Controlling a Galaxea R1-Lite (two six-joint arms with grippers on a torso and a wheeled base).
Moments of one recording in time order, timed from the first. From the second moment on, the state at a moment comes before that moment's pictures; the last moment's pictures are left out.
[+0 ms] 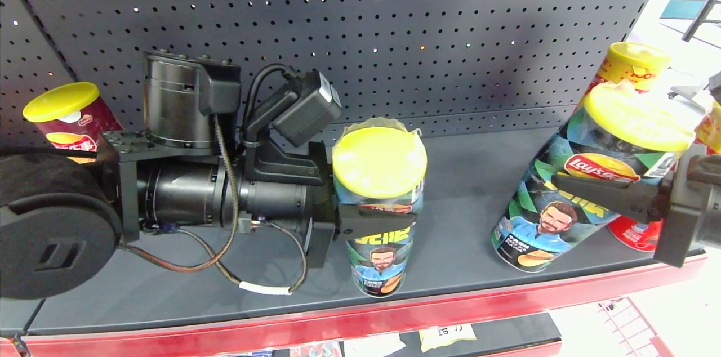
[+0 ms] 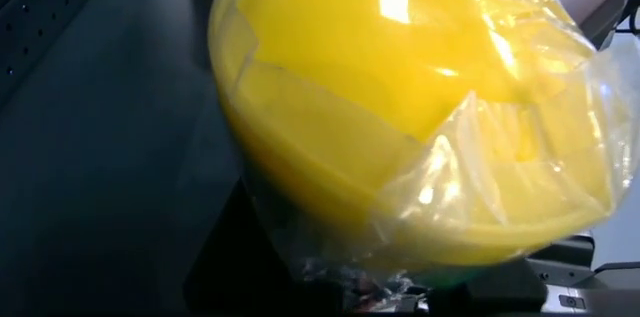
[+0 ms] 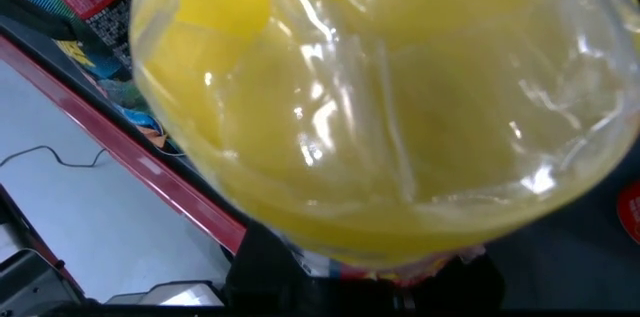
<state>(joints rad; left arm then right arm) -0.67 1.65 -0.99 -0.33 -0.72 0.24 0.42 1.15 -0.73 -0.18 0.27 -0.16</state>
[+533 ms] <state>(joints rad) -0.67 1.62 -0.94 -0.33 -0.70 0.24 0.42 1.22 -0.82 -0.18 0.28 -0.16</state>
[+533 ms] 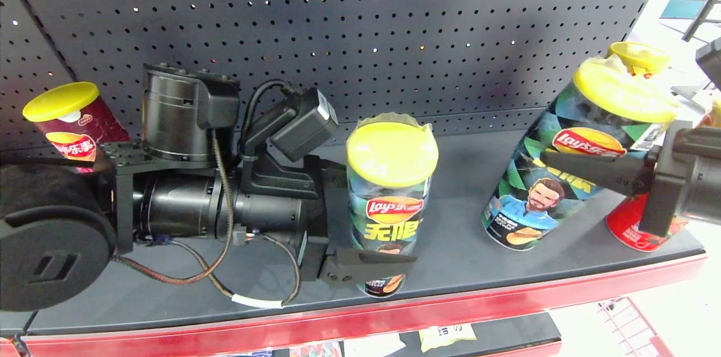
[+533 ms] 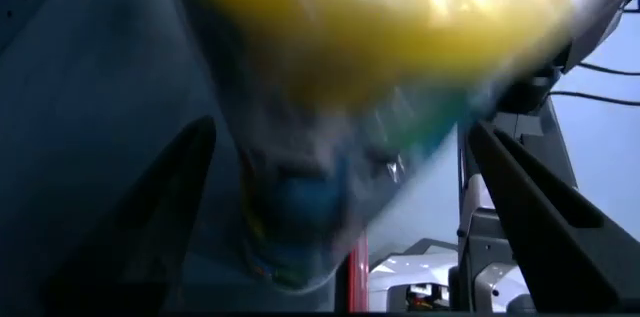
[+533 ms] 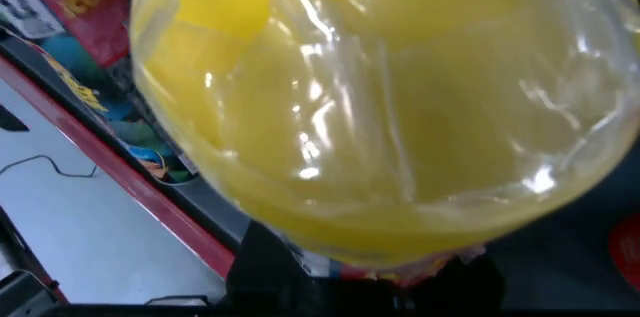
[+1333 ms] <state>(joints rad) -0.50 1.28 -0.59 -0.33 -0.55 0.15 0.55 1.60 -1.14 -0.19 0.38 -0.17</state>
